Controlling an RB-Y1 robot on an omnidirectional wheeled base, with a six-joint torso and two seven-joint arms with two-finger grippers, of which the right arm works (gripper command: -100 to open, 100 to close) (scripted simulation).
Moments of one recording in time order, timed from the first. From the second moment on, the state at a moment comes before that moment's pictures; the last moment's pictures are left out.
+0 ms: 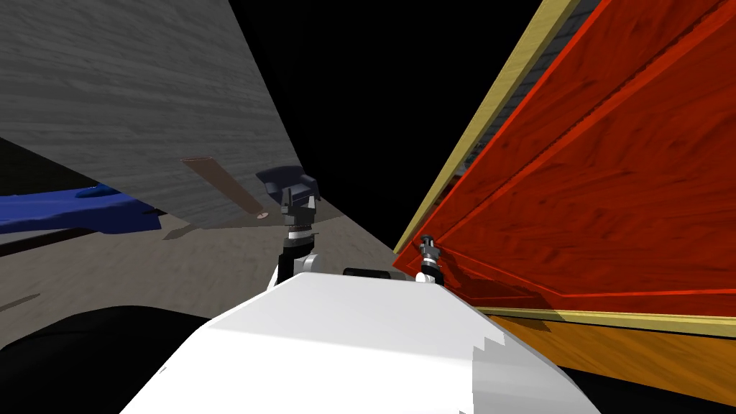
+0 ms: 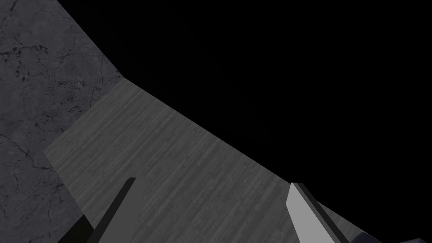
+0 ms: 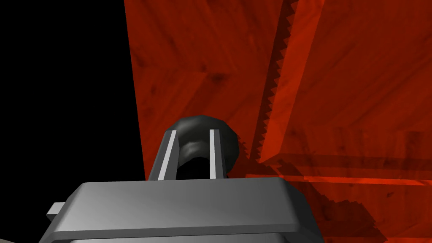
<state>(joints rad) 0.10 -0.41 0.40 -0.91 -1.03 -0.96 -1.16</state>
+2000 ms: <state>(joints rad) 0.15 -0.54 0.51 -0.93 -0.99 -1.04 -1.40</state>
